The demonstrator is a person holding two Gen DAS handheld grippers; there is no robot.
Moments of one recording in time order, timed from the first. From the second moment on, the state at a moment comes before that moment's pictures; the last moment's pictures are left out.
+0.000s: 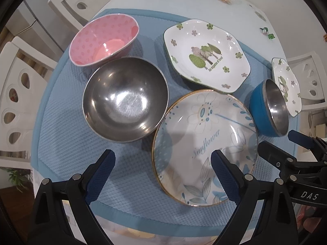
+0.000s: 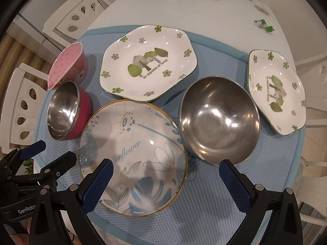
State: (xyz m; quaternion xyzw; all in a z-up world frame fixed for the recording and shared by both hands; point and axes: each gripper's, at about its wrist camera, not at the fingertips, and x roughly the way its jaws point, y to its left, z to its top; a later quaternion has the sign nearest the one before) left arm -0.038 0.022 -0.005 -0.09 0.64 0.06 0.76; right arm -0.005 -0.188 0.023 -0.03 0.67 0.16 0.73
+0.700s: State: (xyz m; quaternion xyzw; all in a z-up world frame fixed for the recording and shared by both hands) left arm -0.066 0.021 -0.098 -0.09 0.67 0.02 0.74; right arm -0.062 -0.188 -0.083 -0.05 0.68 0.17 0.71
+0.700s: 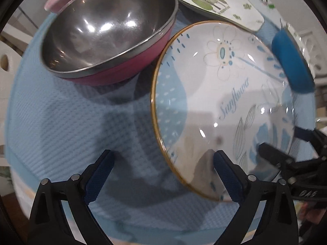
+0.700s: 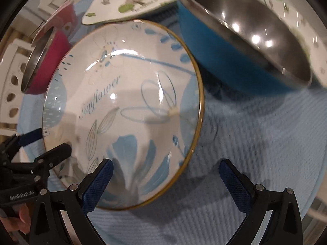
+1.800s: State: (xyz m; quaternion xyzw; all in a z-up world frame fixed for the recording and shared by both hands) left arm -0.057 0.025 -0.074 -0.06 0.61 -0.02 0.79; right arm -0.044 -0.193 -0.051 0.04 0.66 0.19 0.73
